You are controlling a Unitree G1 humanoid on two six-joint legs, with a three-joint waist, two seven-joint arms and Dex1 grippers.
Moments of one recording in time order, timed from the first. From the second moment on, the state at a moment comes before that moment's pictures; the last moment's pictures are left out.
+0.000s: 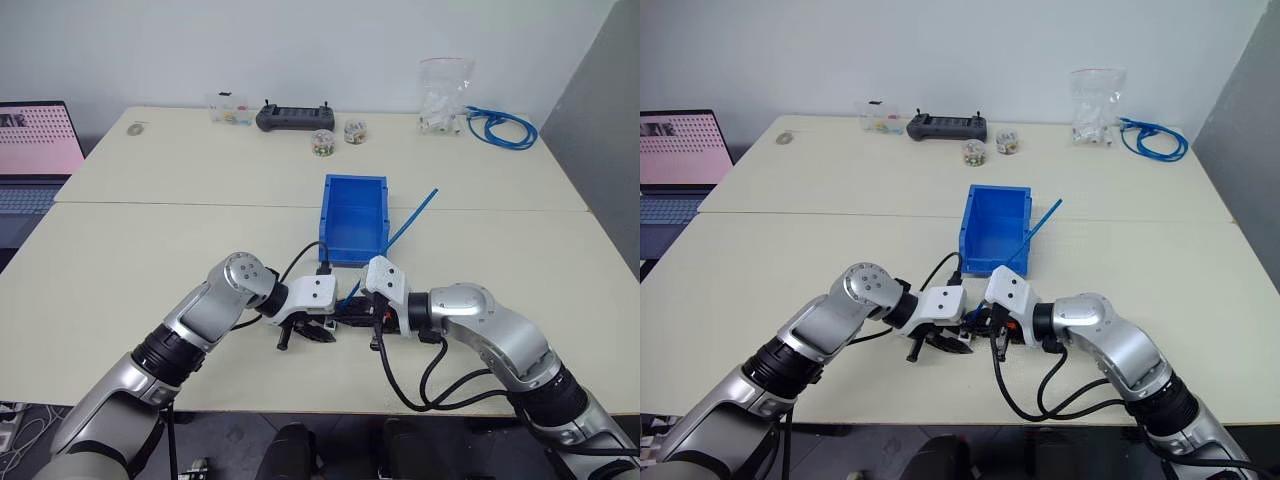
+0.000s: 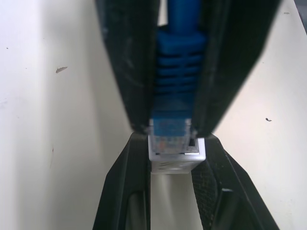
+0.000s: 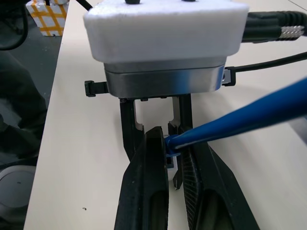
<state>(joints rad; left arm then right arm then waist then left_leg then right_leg) -0.62 0.66 -0.53 -0.01 -0.03 0.43 -1.35 -0.46 -0.49 0.42 -0.37 0.35 0.69 0.79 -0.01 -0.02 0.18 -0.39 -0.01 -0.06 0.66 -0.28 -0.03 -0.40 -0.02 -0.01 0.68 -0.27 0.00</state>
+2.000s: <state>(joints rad) -0.53 0.63 -0.45 0.00 -0.06 0.45 -1.28 -0.50 -0.41 0.42 -0.22 0.30 0.72 0.90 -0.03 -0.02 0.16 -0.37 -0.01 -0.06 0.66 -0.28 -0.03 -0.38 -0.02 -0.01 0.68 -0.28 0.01</state>
